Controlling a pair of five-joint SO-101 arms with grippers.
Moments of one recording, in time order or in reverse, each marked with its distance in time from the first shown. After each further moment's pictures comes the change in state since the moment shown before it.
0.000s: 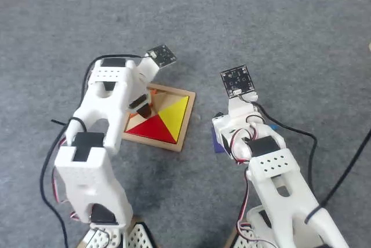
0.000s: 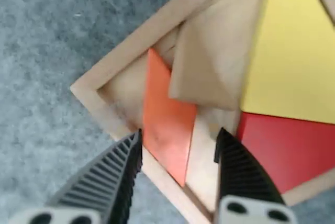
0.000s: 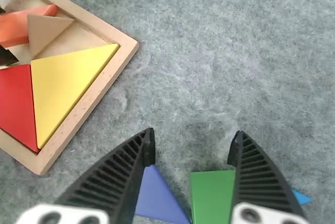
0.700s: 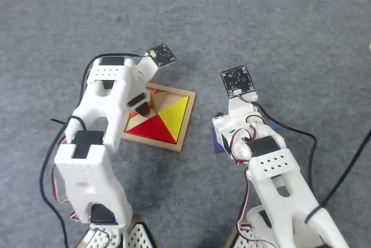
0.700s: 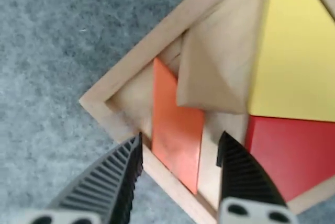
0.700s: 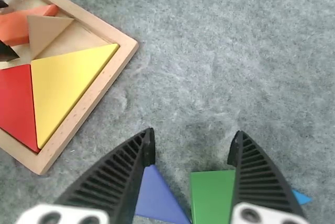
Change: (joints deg) left arm -0.5 1.8 -2.2 -0.4 -3.8; right arm 0.0 0.0 0.0 0.0 0.0
